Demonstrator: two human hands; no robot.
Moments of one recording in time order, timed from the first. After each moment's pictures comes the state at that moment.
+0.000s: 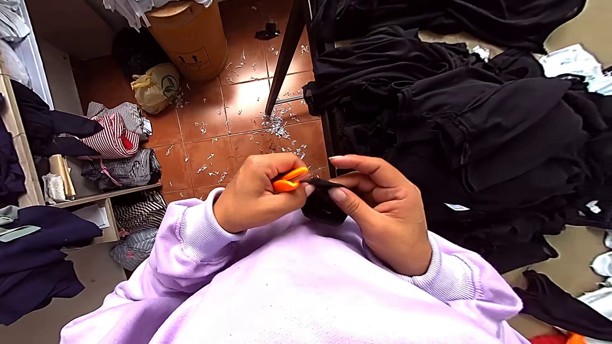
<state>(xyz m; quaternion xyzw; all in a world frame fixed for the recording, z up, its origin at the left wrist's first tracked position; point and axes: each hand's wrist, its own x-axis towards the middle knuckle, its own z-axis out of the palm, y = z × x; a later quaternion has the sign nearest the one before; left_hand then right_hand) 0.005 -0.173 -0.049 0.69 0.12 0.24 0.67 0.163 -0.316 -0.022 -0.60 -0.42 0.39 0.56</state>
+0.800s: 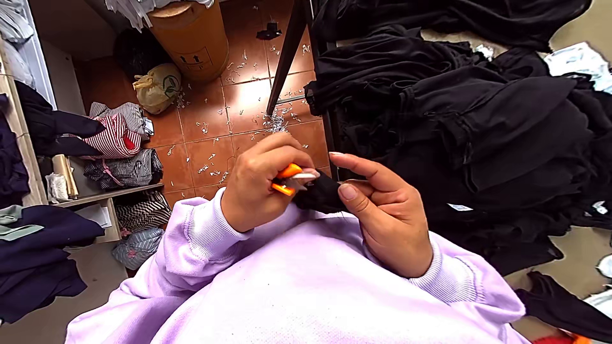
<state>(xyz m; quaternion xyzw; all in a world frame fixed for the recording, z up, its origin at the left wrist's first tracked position) 0.010 -0.170 -0.048 0.79 0.12 0.34 0.50 0.160 -0.316 -0.023 -0.57 -0.39 0.42 0.59</state>
